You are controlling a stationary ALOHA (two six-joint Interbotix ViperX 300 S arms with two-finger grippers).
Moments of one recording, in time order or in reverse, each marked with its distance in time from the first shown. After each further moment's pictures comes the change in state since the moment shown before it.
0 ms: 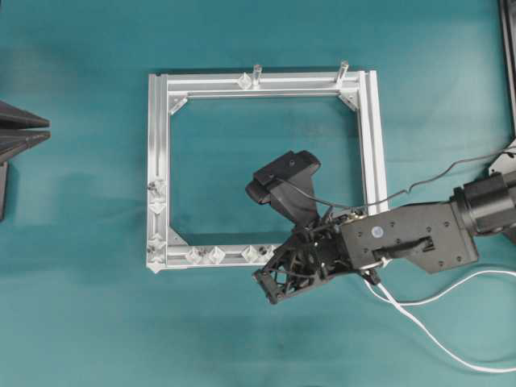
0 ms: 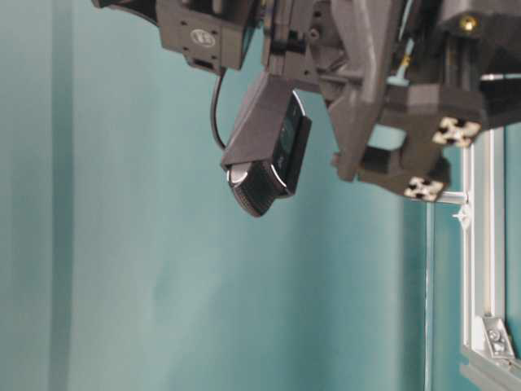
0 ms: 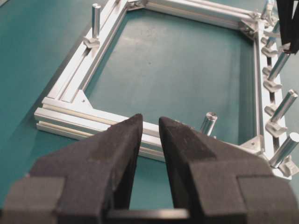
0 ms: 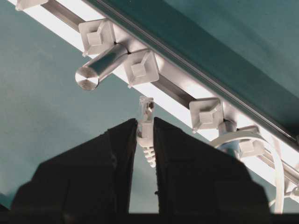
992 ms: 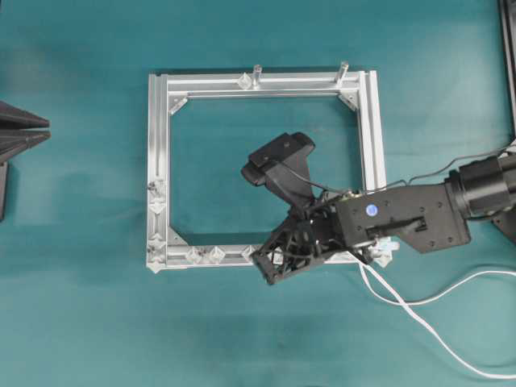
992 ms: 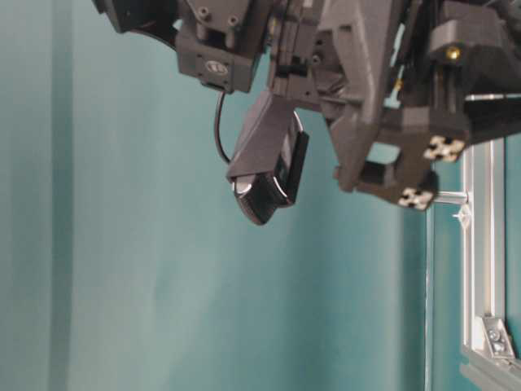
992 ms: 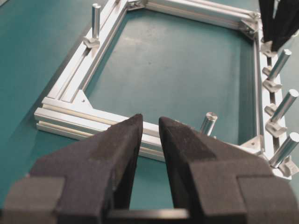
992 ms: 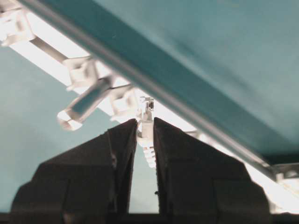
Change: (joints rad) left arm 0.002 0.000 0.000 0.000 0.000 0.000; right arm -0.051 0.000 0.005 0.002 -0.017 -0.067
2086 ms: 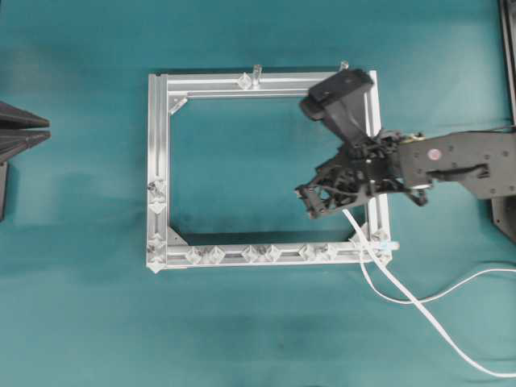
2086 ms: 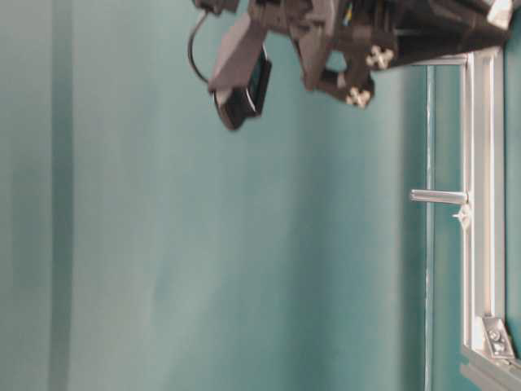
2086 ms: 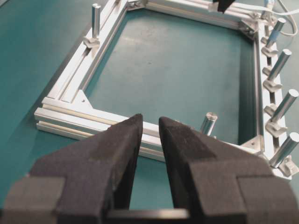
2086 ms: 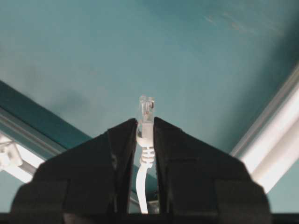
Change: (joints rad) left arm -0.002 0.000 0.000 0.000 -0.002 0.000; right arm -0.153 -0.187 0.229 -0.161 -0.034 -0.032
